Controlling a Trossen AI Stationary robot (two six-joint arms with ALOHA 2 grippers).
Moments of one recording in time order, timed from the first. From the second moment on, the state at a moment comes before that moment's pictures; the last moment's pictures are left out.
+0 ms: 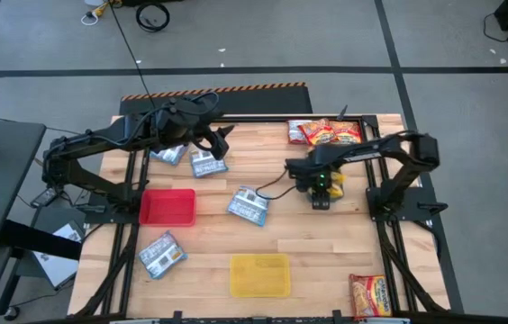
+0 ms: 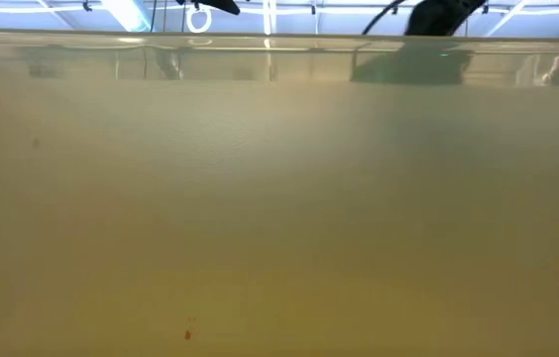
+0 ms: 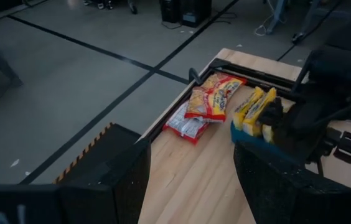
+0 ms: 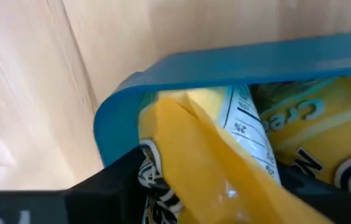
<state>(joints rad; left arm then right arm) 0.16 1.34 1.55 -0.68 -0.44 -0.15 -0.18 1.64 0.99 -1.06 -0.07 -0.01</state>
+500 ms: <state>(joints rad) 0.16 1.34 1.55 -0.54 -0.39 -0.12 0.11 1.27 0.71 -1.17 -0.16 0.25</state>
